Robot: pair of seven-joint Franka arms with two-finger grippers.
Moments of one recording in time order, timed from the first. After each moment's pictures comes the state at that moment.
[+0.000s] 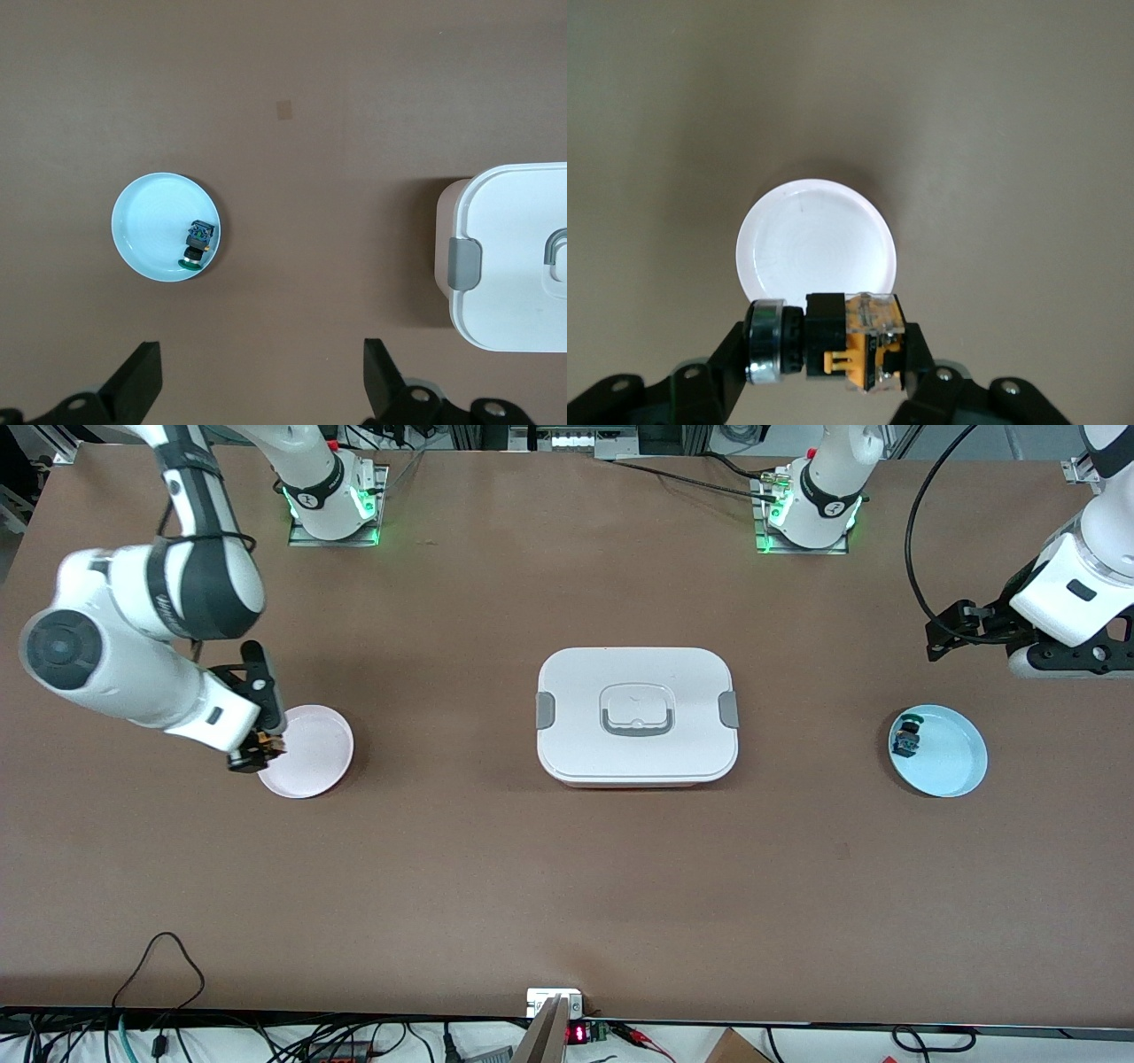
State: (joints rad) left arm -0.08 0.00 0.01 -1.65 0.04 1.61 -0.09; right arm 0.27 0.27 -0.16 -1.67 0.01 1.85 -1.73
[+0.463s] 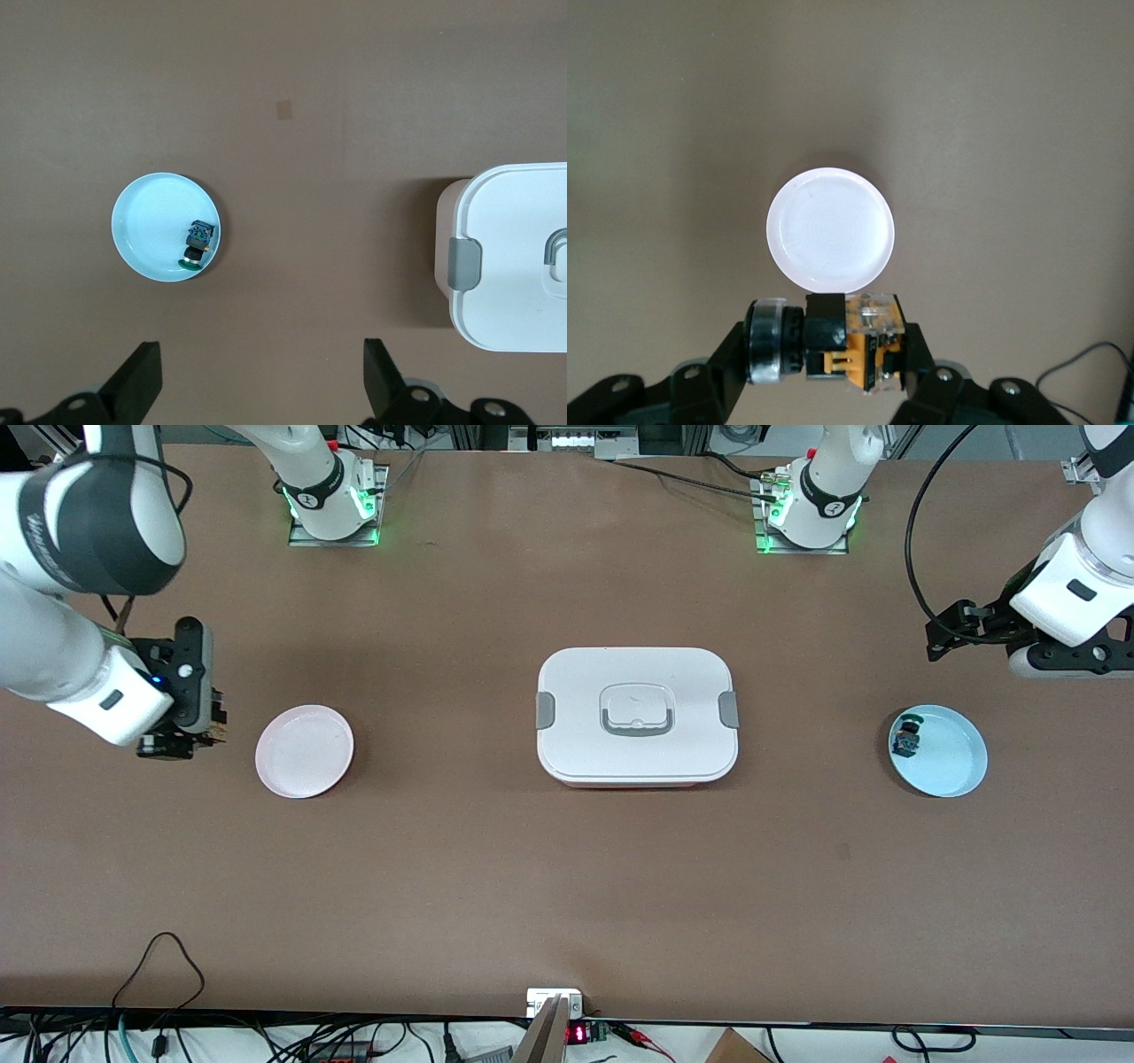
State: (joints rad) left arm -0.08 0.00 0.01 -1.65 0.04 1.61 -0.09; right arm 0.27 0.27 -0.19 -1.43 0.01 1.61 -1.57
